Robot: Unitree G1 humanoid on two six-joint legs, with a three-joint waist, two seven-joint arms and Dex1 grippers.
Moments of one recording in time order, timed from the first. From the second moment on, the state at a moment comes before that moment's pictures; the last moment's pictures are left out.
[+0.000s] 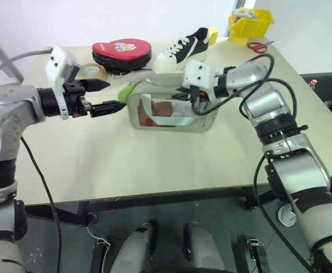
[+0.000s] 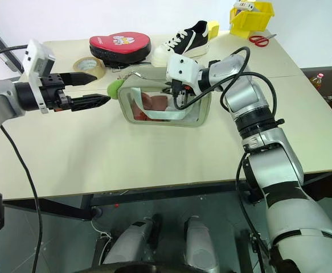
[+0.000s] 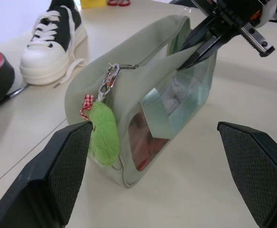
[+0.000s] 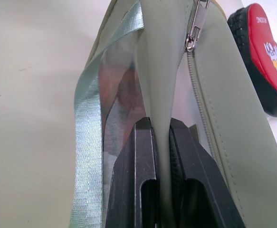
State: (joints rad) left arm -0.73 0.89 0.13 -0.09 -0.60 0.84 -0.94; right arm -1.20 -0.47 0.30 0.60 -0.07 0.08 1.16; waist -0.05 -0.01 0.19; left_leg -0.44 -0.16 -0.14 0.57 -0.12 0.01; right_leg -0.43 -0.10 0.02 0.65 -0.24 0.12
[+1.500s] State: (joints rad) left arm -0.64 1.04 0.13 0.02 -0.50 0.73 -1.09; right arm -0.90 -0.80 0.18 -0.11 0.09 0.55 1.23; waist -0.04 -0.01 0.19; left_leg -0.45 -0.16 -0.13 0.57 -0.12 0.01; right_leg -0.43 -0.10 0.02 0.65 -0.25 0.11
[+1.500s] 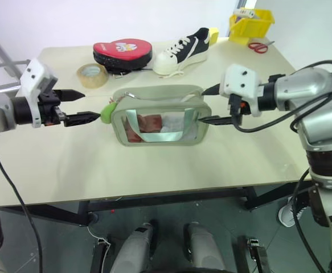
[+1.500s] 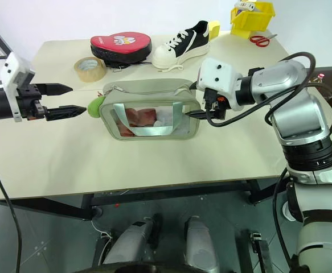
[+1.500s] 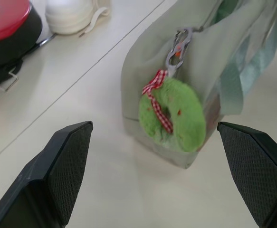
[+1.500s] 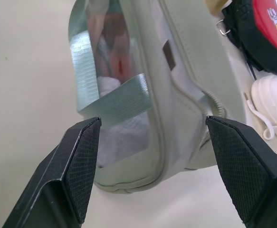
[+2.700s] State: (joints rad) left arm -0.68 0.98 0.01 0.02 -0.37 0.63 -1.13; right arm -0.89 -0.77 0.22 0.03 0.06 0.41 1.17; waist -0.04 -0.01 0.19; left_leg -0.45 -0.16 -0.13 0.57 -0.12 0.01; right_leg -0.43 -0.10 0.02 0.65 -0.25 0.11
